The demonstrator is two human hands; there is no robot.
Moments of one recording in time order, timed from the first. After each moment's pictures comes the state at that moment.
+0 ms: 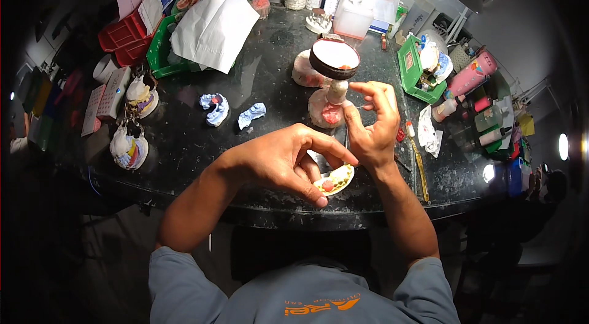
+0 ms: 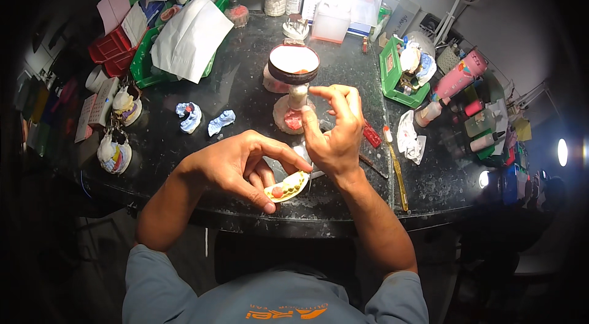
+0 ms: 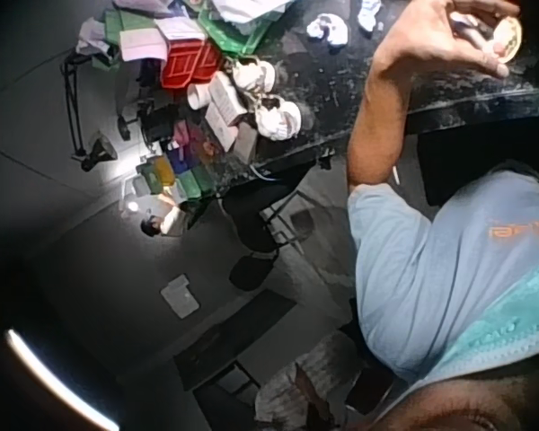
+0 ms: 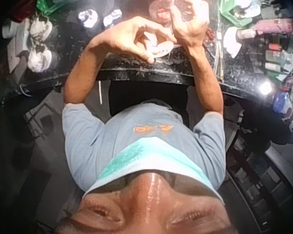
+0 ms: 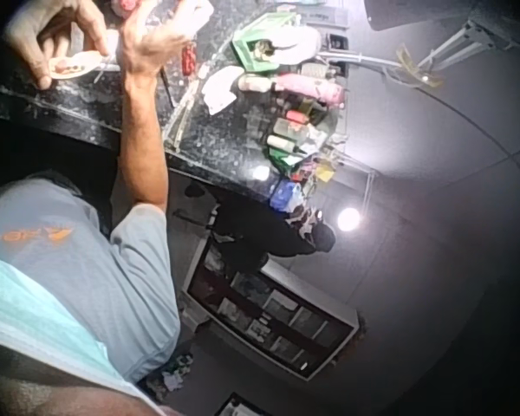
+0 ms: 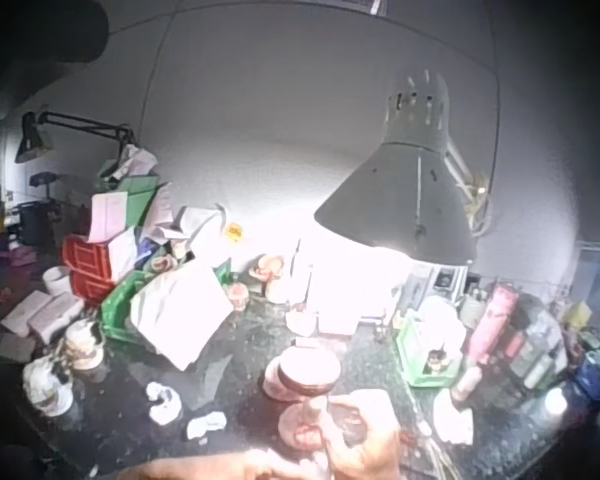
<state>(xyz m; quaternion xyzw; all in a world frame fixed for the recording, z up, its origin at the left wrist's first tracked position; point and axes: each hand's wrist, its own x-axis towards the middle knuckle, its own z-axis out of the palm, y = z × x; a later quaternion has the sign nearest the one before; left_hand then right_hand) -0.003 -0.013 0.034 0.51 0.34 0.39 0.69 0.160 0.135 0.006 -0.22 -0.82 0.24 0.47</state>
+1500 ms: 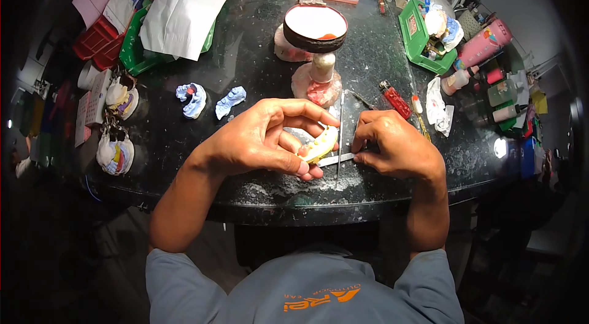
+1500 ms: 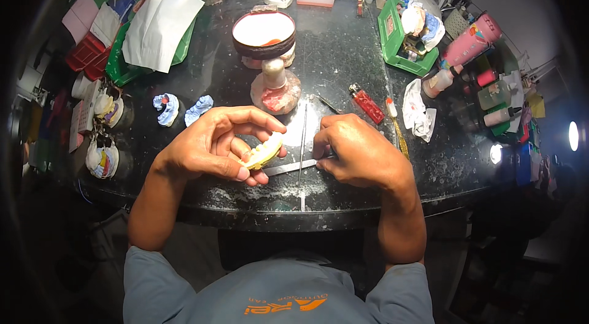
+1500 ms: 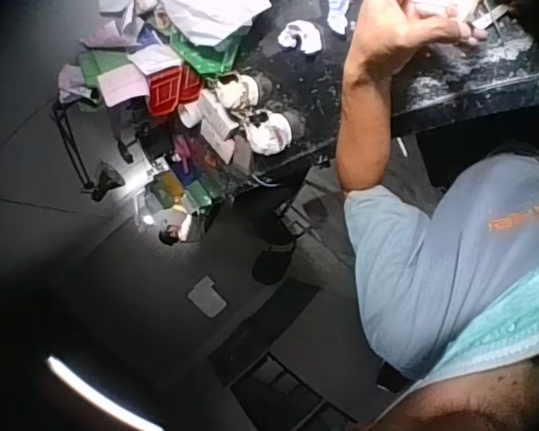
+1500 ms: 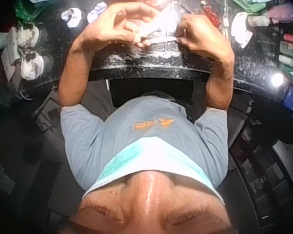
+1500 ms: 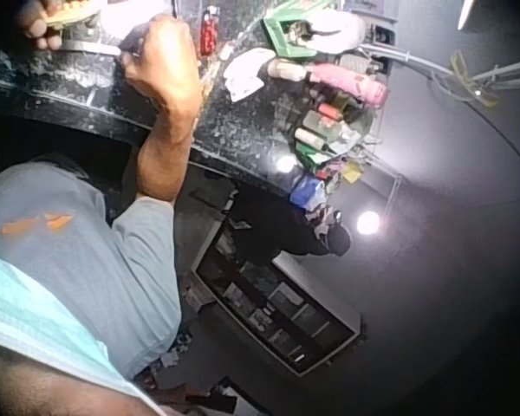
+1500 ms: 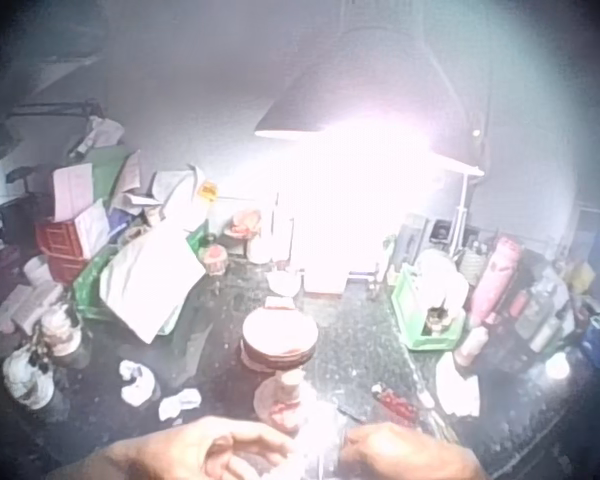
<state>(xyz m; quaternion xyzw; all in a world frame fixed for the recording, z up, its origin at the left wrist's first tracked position) -0.007 0.000 0.028 0.39 0.35 0.47 0.71 0.230 0.167 0.027 -0.11 -0.94 0.32 -0.03</state>
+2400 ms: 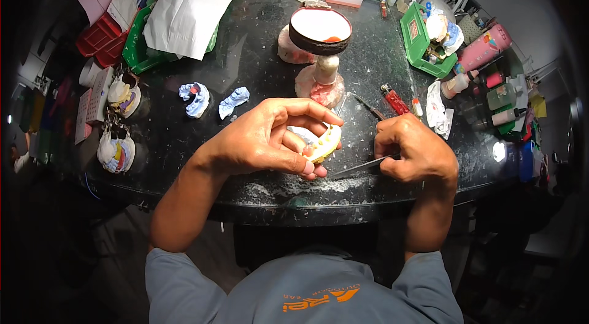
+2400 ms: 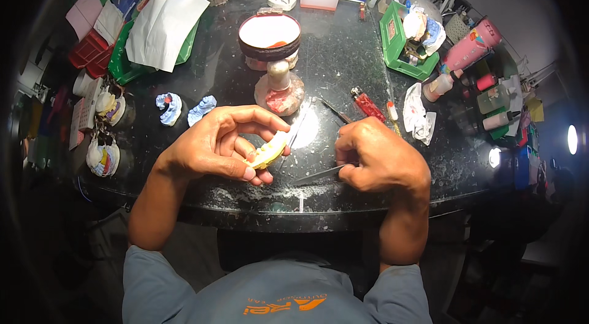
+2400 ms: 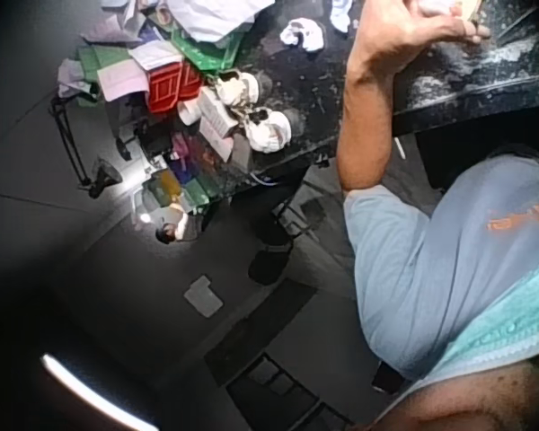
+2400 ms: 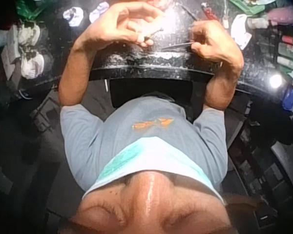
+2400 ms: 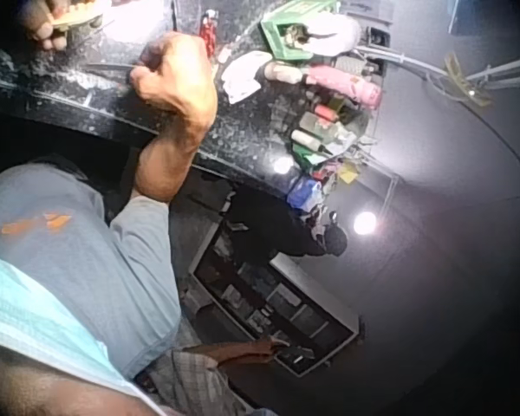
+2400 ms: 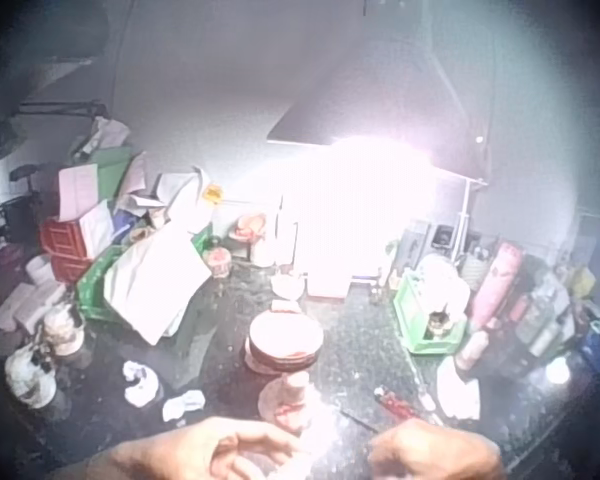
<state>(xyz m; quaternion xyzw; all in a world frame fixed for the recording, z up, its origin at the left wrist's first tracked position) -0.006 0.001 0.024 0.42 0.34 0.49 0.68 0.247 0.178 0.048 -0.13 -0.93 0.33 -0.07</state>
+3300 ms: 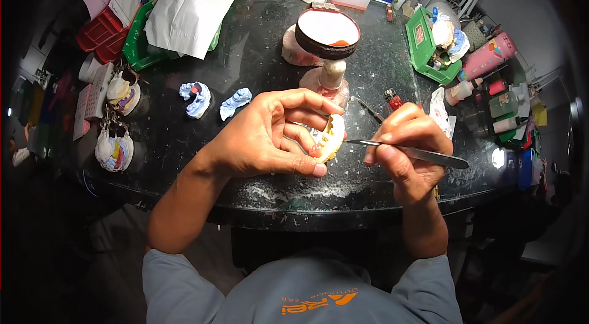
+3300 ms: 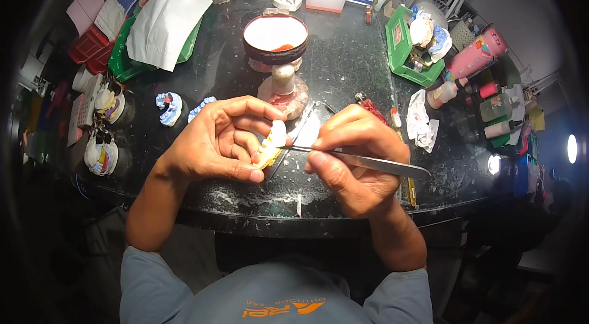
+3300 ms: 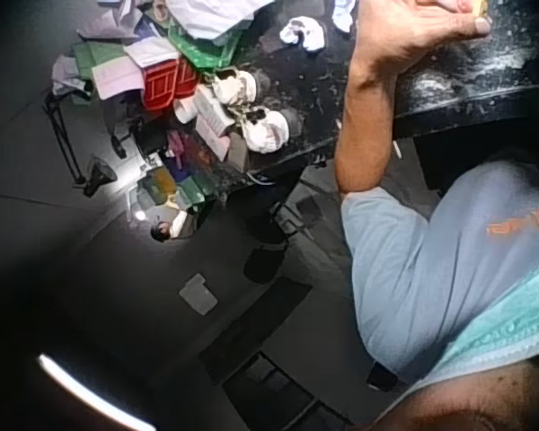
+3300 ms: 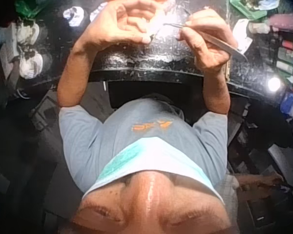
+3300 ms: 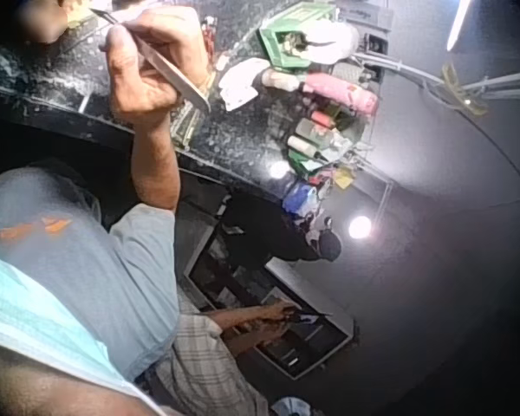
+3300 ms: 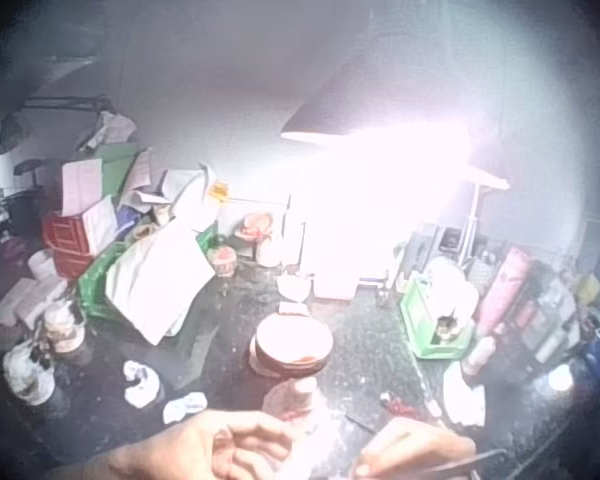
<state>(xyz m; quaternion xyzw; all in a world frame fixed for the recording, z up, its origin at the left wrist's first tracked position) -0.007 0.000 0.022 0.43 0.40 0.53 0.62 0.217 0.118 0.032 -0.03 -0.69 0.58 0.43</state>
